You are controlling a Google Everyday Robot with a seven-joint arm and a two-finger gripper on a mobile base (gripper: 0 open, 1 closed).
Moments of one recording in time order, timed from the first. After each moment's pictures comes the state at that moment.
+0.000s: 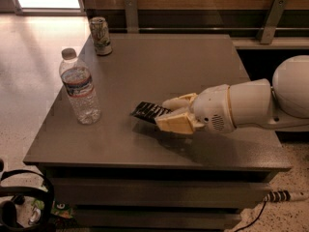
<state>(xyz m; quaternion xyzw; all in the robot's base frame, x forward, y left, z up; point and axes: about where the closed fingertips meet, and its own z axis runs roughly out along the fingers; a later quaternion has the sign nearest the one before) 0.452 -0.030 0.868 -0.46 0.73 0.33 0.39</state>
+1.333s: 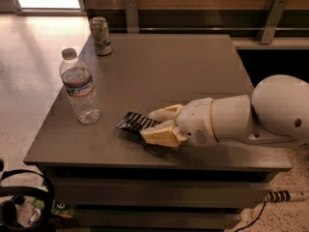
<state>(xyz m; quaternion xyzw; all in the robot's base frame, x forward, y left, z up) 0.442 -0.002 0.848 -0.47 0.72 0.32 0.41</state>
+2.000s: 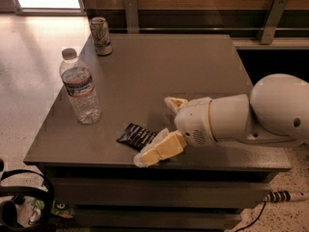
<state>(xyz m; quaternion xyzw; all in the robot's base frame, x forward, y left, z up) 0.440 0.002 0.850 -0.47 0.72 0.31 0.41</state>
